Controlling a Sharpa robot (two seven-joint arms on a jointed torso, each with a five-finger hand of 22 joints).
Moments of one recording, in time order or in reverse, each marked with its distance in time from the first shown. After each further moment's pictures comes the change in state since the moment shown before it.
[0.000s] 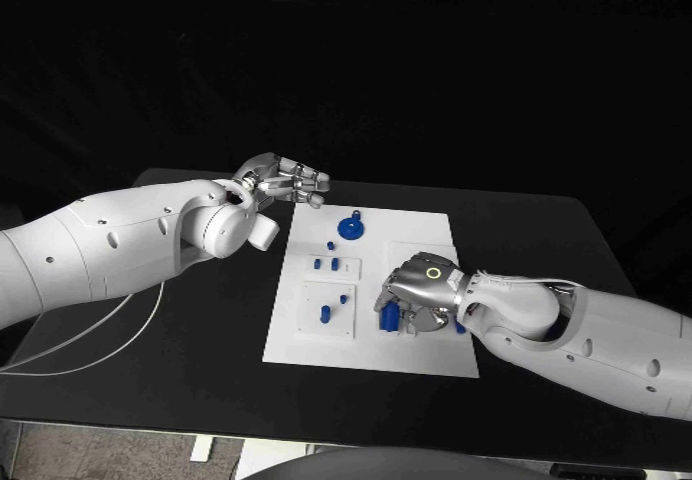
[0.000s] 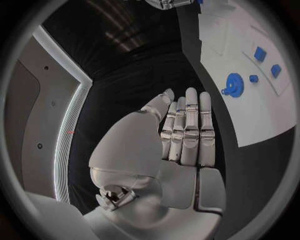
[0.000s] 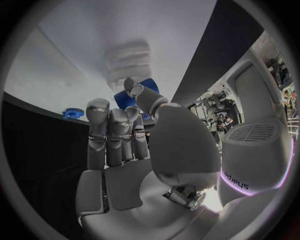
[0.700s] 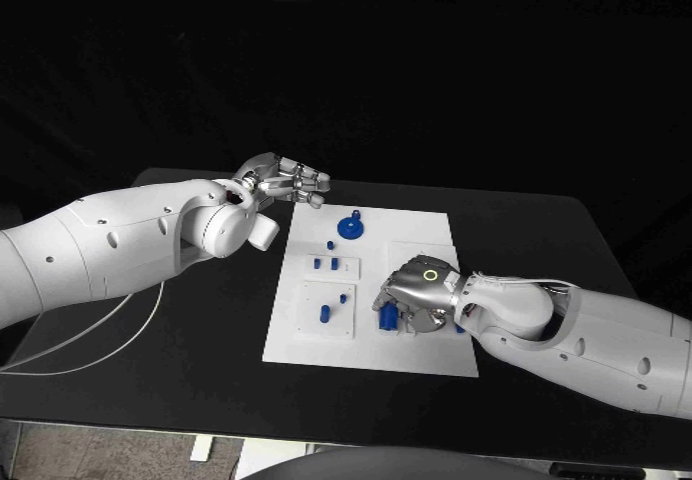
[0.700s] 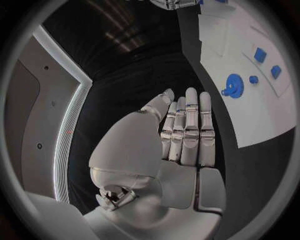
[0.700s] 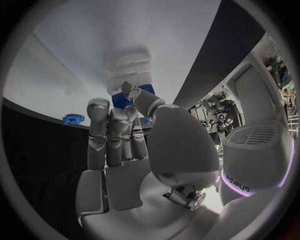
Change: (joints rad) left arm 0.000 0.001 0.000 0.000 -0.001 0.003 -0.002; left_hand 0.000 0.000 0.000 0.000 0.000 0.000 0.000 0.000 0.000 0.000 0.000 0.000 0.000 0.000 0.000 0.000 0.000 0.000 0.000 0.000 0.000 0.000; right arm 0.002 0.018 -0.016 -0.027 0.001 0.016 -0.001; right_hand 0.010 0.002 0.000 0.000 0.000 -0.117 0.008 0.003 -0.004 -0.021 -0.014 0.000 -0.007 -0.015 -0.002 -0.012 -0.013 0.000 -0.018 -0.003 -0.031 0.000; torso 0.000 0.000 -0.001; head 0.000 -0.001
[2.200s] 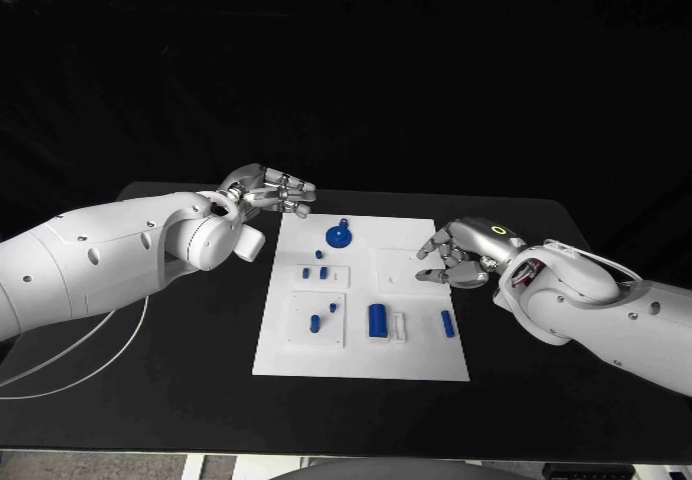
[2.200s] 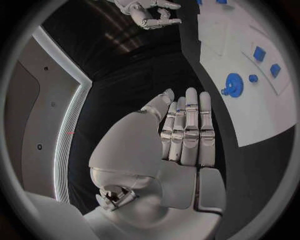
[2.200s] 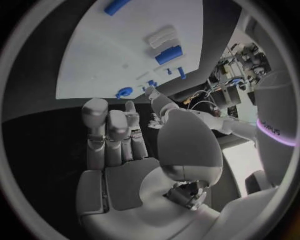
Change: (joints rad) left arm 0.000 -0.003 0.000 -0.004 -0.007 0.002 -0.004; left_hand 0.000 0.000 0.000 0.000 0.000 0.000 0.000 0.000 0.000 0.000 0.000 0.000 0.000 0.000 0.000 0.000 0.001 0.000 0.004 -0.004 0.000 0.007; right arm -0.002 -0.205 0.131 0.073 0.484 -0.095 -0.201; right_hand -0.252 -0.022 -0.178 0.238 0.000 0.050 0.064 0.040 0.025 0.134 0.036 0.122 0.146 0.064 0.030 0.058 0.040 0.000 0.051 0.028 0.084 0.000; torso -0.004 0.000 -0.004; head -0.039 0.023
